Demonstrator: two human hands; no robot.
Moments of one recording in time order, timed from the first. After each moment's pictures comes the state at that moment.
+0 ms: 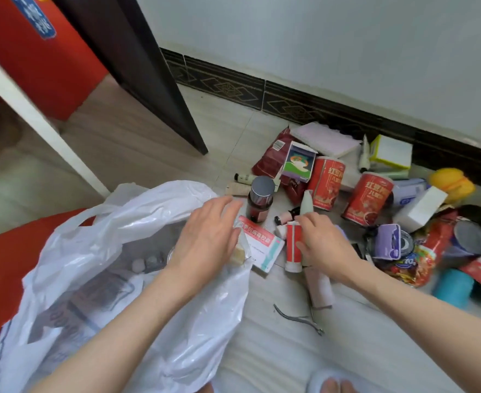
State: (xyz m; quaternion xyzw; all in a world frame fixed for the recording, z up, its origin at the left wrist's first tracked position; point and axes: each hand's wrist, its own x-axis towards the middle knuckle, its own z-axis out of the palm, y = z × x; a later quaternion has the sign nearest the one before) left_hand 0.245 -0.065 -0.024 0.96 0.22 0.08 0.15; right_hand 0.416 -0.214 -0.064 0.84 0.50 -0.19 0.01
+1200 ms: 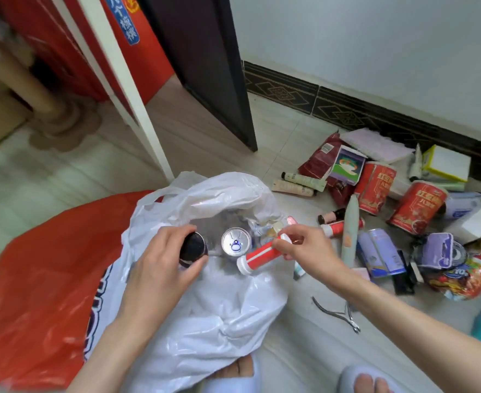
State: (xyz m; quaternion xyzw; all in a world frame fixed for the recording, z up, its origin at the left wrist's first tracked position) left_hand 0.095 -0.064 0.012 0.88 0.40 0.15 0.19; right_hand 0.316 -0.165 -0.018 0.80 0.28 -0.41 -0.34
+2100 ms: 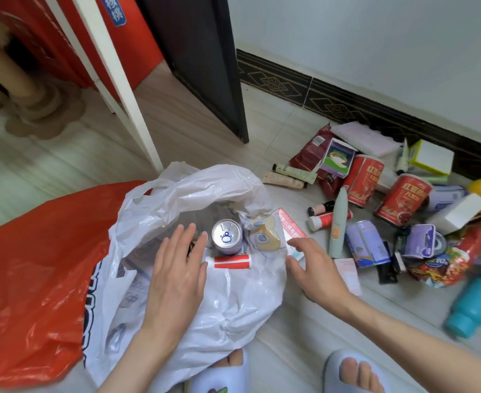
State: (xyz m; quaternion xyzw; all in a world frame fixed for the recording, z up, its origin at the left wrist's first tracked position) left_hand 0.099 -0.095 -0.034 0.92 0.38 0.10 0.09; right_hand 0.310 -0.215 -0.059 0.84 0.40 -0.29 -0.22
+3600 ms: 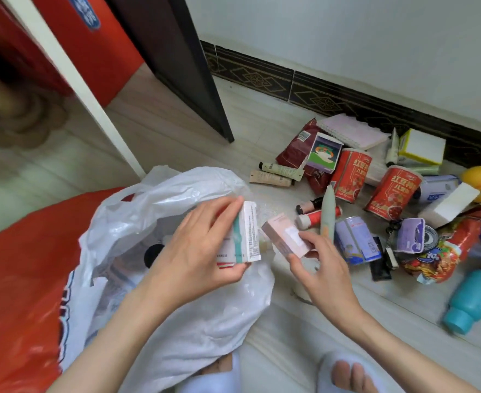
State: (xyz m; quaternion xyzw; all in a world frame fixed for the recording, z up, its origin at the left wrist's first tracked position) left_hand 0.177 -0.079 0.021 0.96 0.18 0.10 0.18; right_hand 0.323 -0.239 -0.039 0.84 0.32 -0.24 -0.38
